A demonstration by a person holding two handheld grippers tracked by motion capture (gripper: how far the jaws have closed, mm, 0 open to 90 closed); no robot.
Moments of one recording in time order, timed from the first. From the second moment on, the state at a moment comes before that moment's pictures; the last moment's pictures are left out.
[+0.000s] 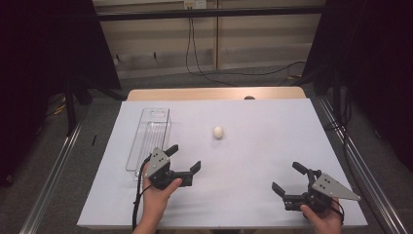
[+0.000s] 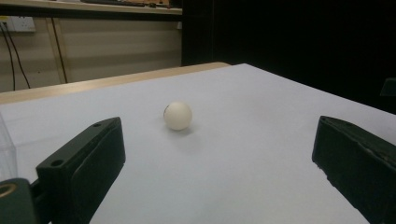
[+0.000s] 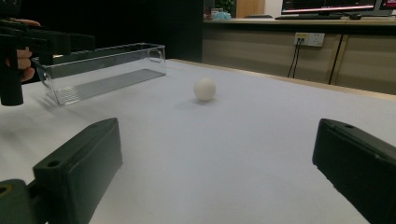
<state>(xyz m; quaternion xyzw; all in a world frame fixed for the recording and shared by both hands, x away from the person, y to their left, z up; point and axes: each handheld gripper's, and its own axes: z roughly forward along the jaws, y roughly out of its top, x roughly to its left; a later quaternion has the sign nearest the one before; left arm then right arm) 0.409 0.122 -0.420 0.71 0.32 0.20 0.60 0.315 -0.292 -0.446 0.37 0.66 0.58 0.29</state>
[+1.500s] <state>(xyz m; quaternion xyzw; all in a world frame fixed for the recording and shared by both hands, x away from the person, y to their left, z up) 0.421 0.108 -0.427 0.71 0.32 0.21 0.59 0.315 -0.292 -0.446 0.37 0.66 0.58 0.29</state>
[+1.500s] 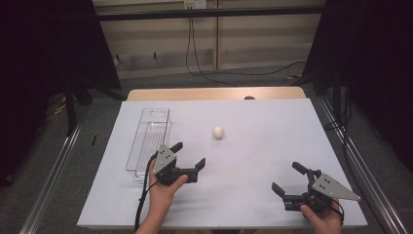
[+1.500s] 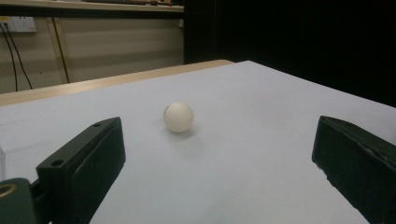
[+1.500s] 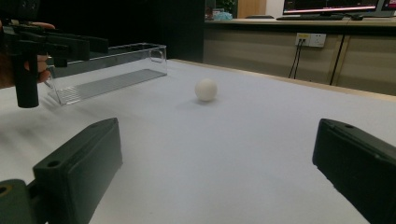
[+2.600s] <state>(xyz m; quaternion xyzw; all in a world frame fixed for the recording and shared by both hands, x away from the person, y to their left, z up) 0.433 0.094 -0.432 0.72 0.33 0.20 0.58 0.315 -0.293 -0.445 0.37 0.66 0.58 0.29</state>
